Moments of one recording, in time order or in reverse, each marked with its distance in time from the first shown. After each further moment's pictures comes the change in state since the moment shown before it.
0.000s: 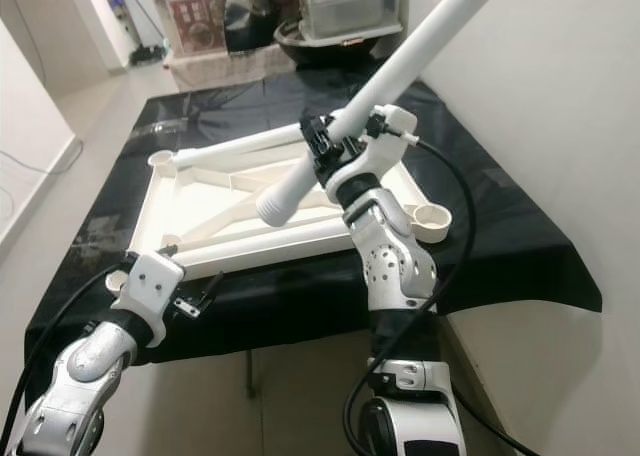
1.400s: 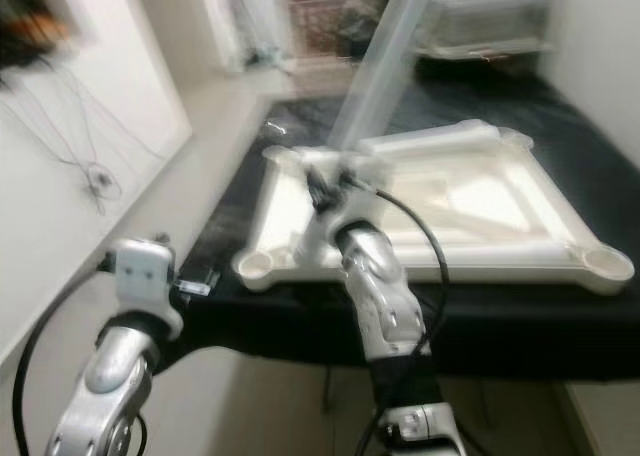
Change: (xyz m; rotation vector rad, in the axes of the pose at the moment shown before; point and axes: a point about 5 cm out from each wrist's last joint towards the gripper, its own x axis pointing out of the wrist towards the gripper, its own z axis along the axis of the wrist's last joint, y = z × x) left arm 0.000 -0.008 0.034 -0.227 -0.103 0.205; right arm -0.012 0.003 -0.028 -0.267 0.052 -0.068
